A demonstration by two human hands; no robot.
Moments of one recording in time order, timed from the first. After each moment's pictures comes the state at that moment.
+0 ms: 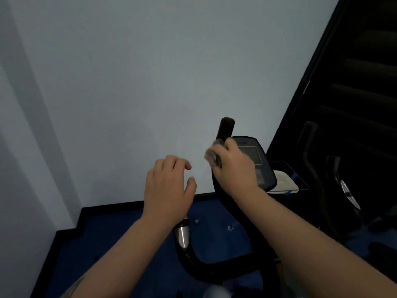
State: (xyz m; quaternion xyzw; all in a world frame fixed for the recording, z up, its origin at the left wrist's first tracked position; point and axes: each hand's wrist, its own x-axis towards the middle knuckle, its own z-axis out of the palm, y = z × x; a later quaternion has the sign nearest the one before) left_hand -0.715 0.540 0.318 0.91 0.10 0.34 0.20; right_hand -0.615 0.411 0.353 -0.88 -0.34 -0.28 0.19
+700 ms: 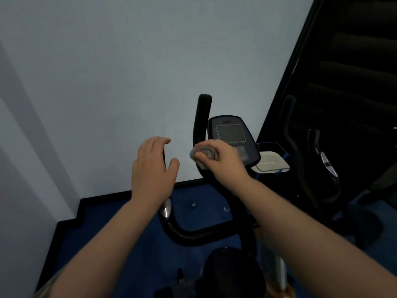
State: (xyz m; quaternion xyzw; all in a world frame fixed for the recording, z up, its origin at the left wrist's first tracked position) left_hand -0.724 0.523 0.317 0.89 0.13 0.31 0.32; right_hand -0.636 0.370 0.342 -0.85 -0.32 -0.07 0.42
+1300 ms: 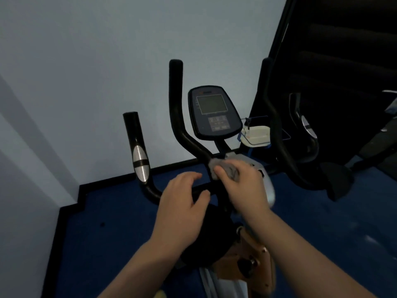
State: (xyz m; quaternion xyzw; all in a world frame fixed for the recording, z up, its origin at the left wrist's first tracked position) left_hand -0.809 0.404 0.282 0.89 0.05 0.17 0.42; right_hand -0.722 0.269 0.278 -0.87 -0.15 -0.09 0.46
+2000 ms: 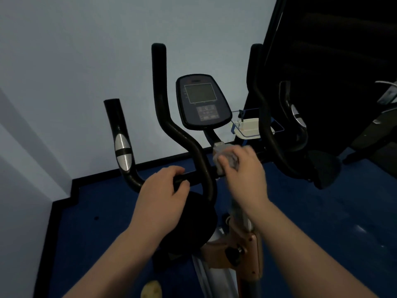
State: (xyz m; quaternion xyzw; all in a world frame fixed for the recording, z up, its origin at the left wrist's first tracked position) left_hand -0.811 0.400 0.282 0.90 0.11 0.12 0.40; right_hand -0.722 0.241 0.279 -0.91 -0.12 -0.12 0.39
